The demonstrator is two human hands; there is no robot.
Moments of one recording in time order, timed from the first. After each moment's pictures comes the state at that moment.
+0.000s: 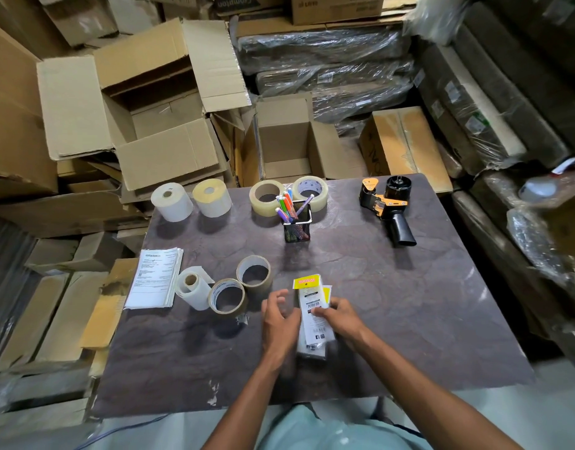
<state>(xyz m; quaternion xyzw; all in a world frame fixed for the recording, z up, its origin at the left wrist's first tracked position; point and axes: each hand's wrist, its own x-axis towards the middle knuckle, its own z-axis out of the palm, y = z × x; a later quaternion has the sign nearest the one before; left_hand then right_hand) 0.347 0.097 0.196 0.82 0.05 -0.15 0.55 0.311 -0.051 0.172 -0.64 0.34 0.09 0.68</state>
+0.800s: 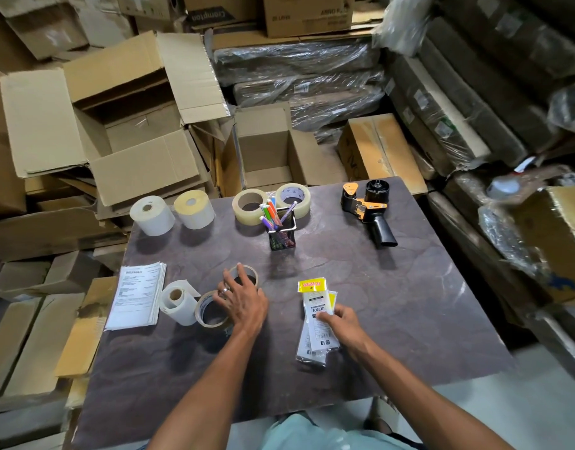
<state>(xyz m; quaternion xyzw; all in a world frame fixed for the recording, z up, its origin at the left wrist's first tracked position) 0.435 0.101 0.181 0.99 -0.03 -0.04 0.10 0.289 -0.065 0.169 -0.60 0.40 0.01 0.70</state>
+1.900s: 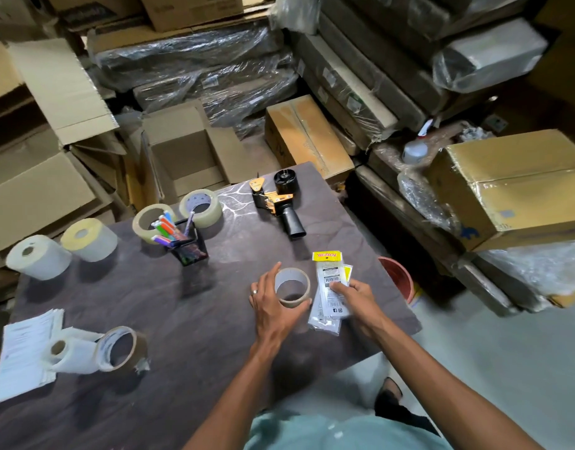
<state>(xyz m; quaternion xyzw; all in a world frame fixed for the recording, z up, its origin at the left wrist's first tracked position) 0.293 -0.086 0.203 0.88 -0.24 -0.06 0.41 0.183 -0.245 0.190 -0.49 0.45 -0.12 0.74</state>
